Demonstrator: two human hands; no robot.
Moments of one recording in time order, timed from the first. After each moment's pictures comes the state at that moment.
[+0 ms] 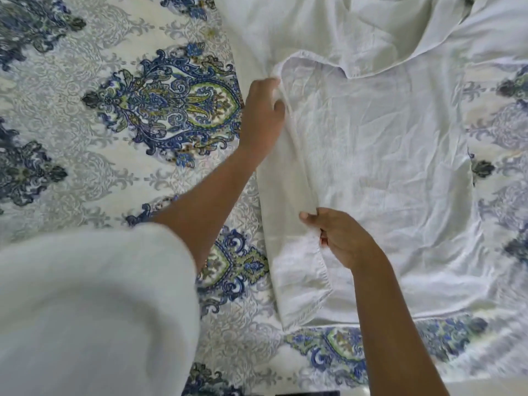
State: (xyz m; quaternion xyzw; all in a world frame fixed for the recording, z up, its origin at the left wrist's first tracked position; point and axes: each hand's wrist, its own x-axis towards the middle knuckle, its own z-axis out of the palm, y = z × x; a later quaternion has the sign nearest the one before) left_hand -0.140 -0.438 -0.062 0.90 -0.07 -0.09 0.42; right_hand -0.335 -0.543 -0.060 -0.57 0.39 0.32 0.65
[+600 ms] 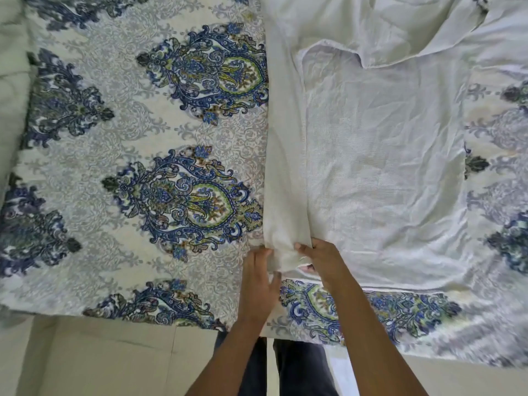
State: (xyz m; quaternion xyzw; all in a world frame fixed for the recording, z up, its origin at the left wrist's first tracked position) left_hand -0.503 -0.372 -0.073 0.90 0.05 -0.15 0.40; right_hand -0.447 -0.517 -0.052 -0.58 0.39 0.33 0.63
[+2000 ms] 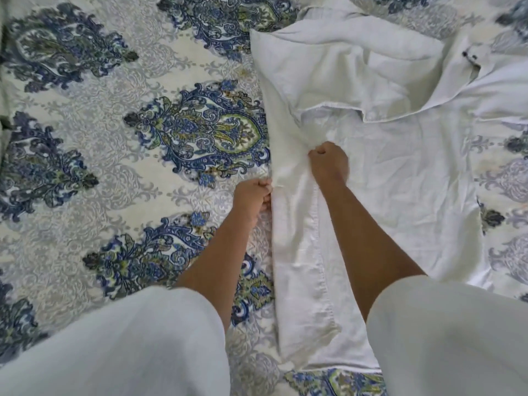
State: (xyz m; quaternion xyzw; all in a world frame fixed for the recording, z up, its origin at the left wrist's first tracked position) left_hand -0.194 -0.383 -0.089 0.66 0.29 -0.30 0.62; right_hand -0.170 -0.530 -0.062 -0.84 0.34 0.10 0.40
